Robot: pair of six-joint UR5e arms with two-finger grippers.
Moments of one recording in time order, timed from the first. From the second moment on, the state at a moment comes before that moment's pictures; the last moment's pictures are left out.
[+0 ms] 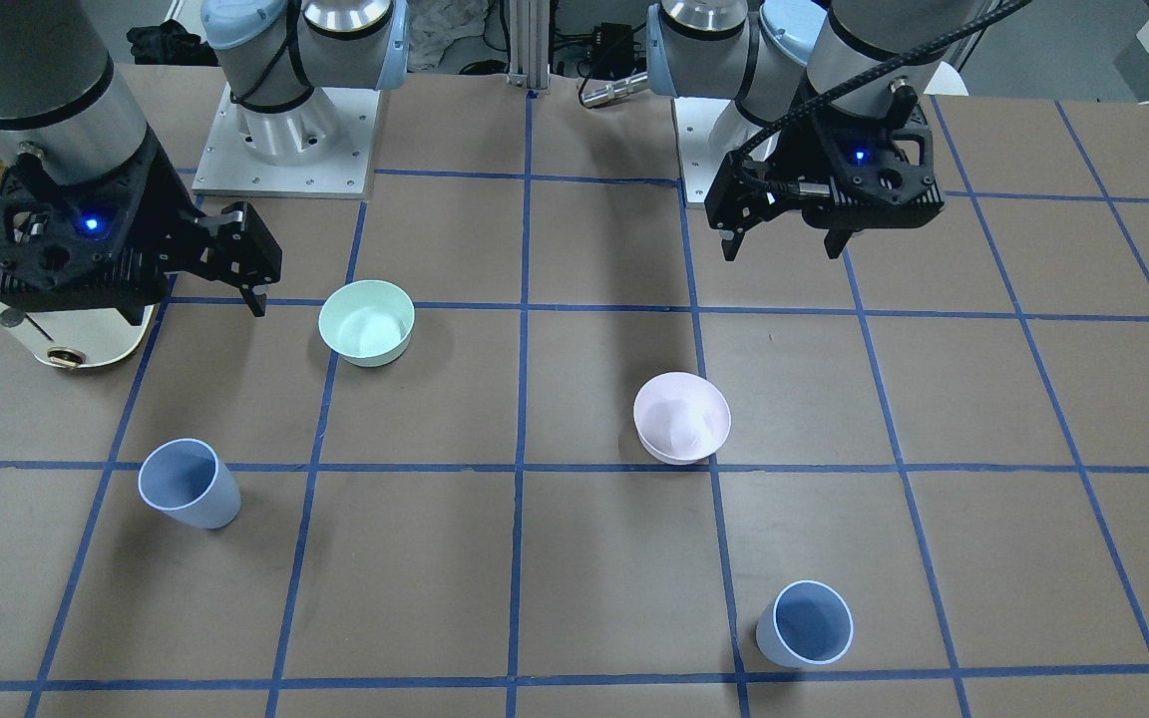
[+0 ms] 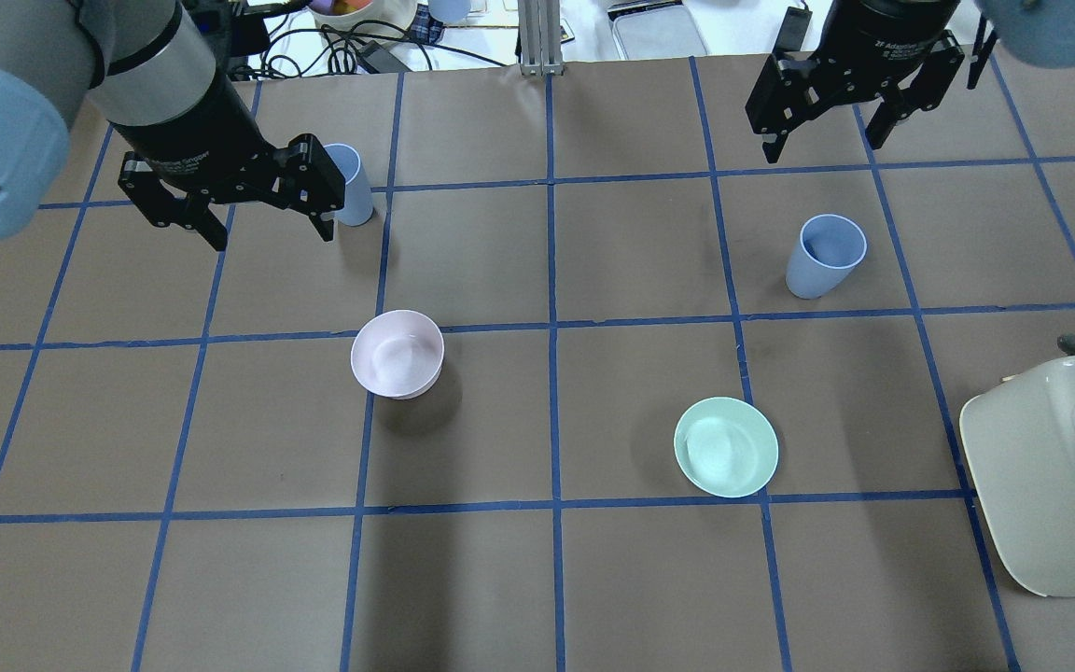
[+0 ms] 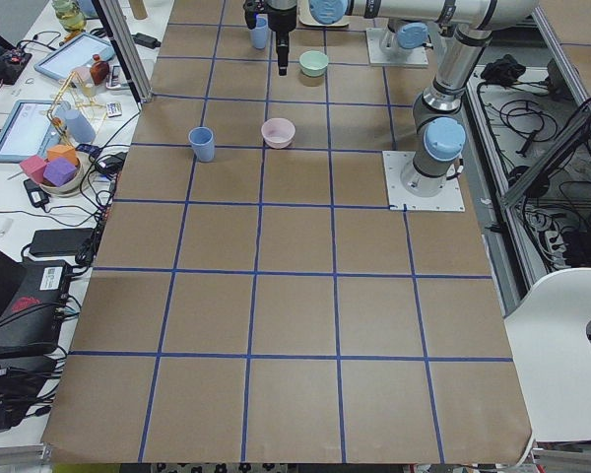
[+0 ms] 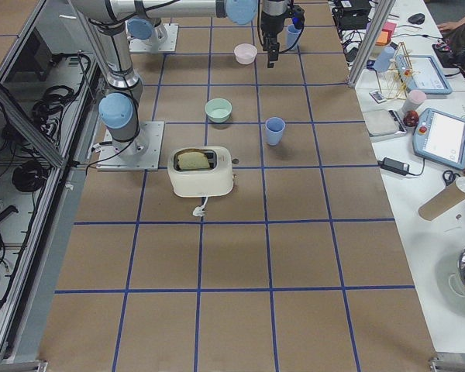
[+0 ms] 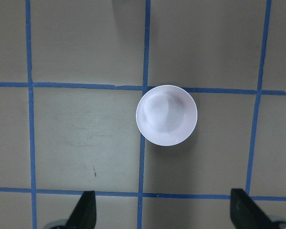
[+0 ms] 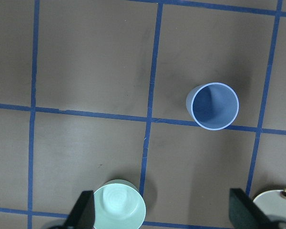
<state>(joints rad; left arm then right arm) -1.61 -1.56 -1.57 -1.58 1.57 -0.09 1.56 -1.44 1.41 -1.56 -1.57 -0.12</state>
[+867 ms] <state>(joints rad) -1.60 -1.63 -1.54 -1.56 1.58 -0.09 1.56 -1.44 1.41 -1.56 -1.57 -0.12</state>
